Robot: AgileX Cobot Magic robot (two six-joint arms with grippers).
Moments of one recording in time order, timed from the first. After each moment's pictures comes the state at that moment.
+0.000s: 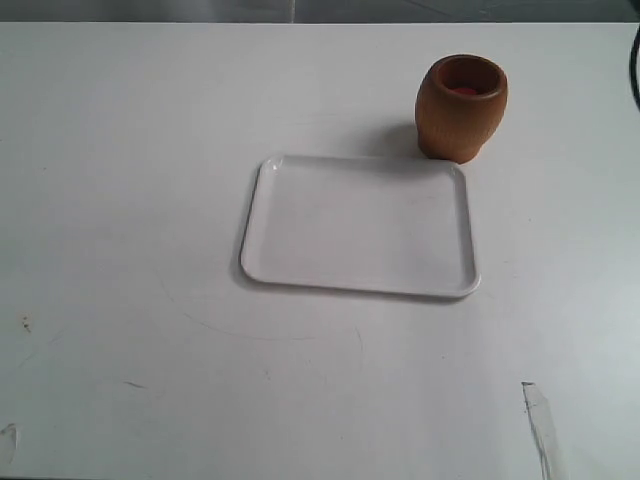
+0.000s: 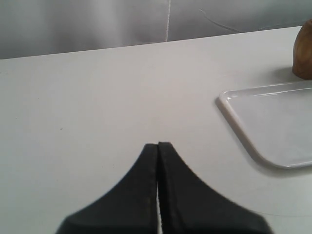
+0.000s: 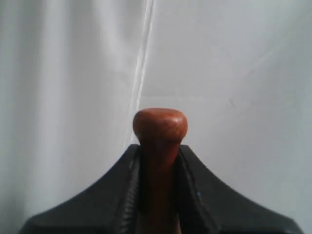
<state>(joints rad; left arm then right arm) 0.02 0.00 0.00 0.07 0.44 0.35 0.37 1.60 -0.90 -0.12 -0.89 0.01</state>
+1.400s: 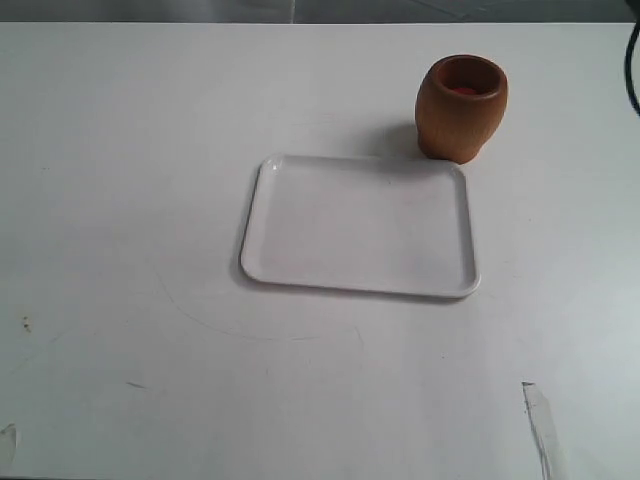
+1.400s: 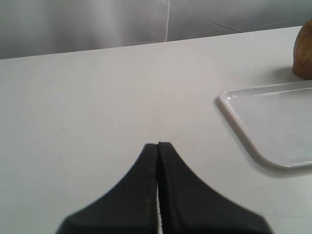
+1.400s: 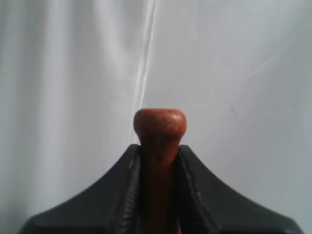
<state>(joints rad) 0.02 0.00 0.00 0.07 0.44 0.35 0.37 1.62 -0.90 -0.12 -0.93 0.02</state>
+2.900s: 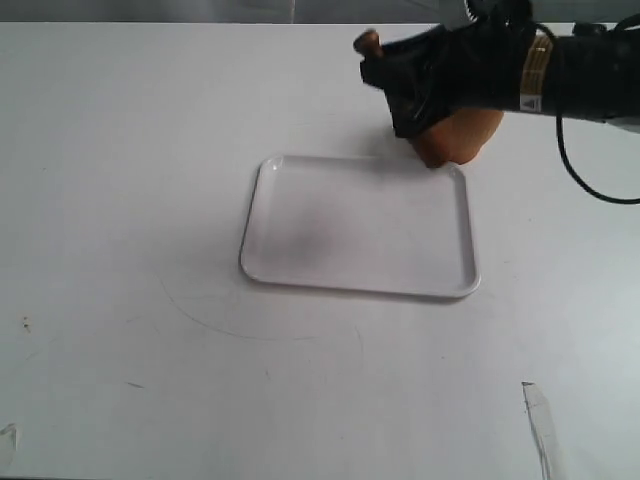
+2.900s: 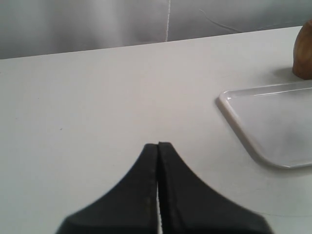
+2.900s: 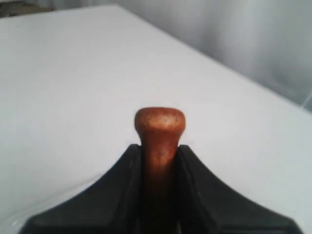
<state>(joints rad) 0.02 0.00 0.00 0.07 0.44 0.35 0.36 1.77 -0.90 -1.19 -0.77 0.74</state>
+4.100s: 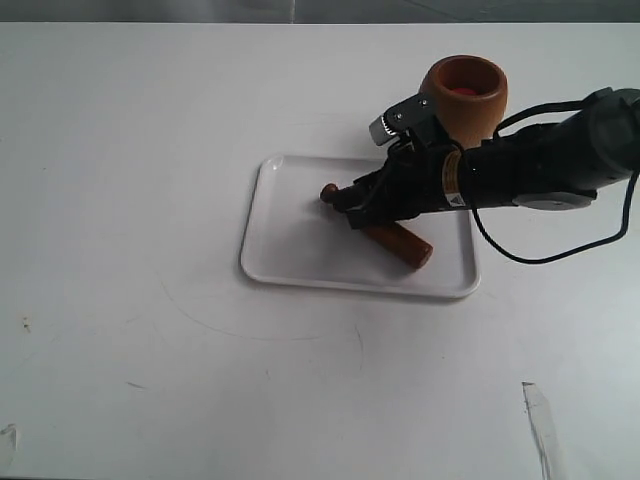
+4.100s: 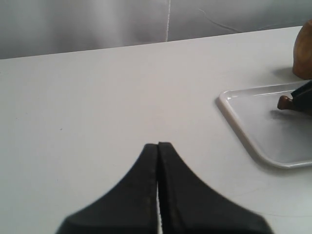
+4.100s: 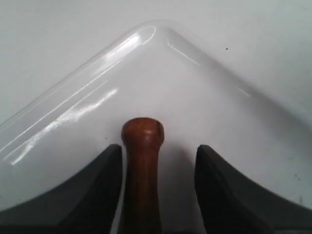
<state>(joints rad) 0.02 0.00 0.00 0.07 0.44 0.35 0.48 2.08 -0.90 -1.12 -0.61 0.90</state>
